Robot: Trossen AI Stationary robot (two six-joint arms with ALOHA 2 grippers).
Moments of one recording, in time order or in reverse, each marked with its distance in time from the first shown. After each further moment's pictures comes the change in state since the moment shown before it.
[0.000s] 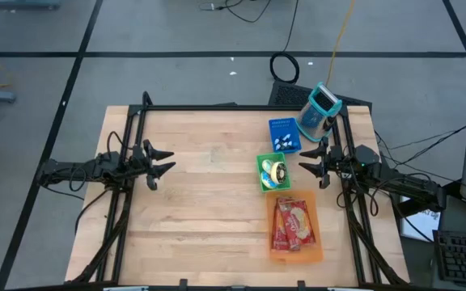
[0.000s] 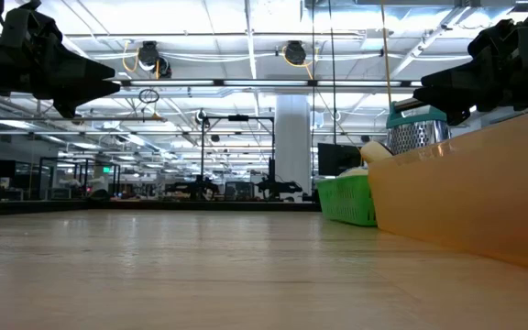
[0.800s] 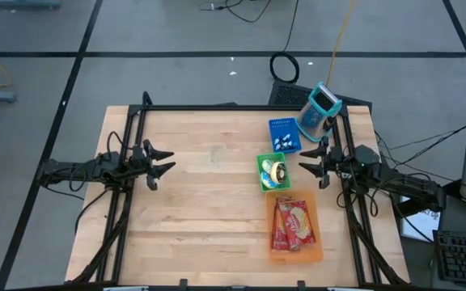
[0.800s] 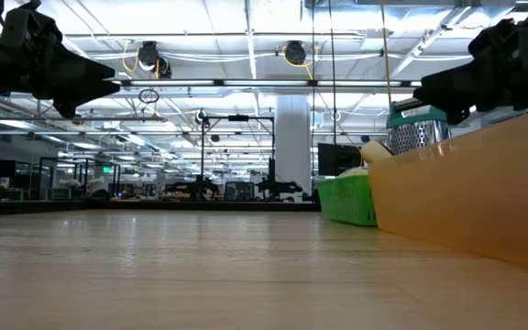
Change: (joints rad) left arm 0.000 0.000 0.000 0.000 0.000 0.000; right arm 0.000 0.000 0.000 -0.001 0.001 -0.041
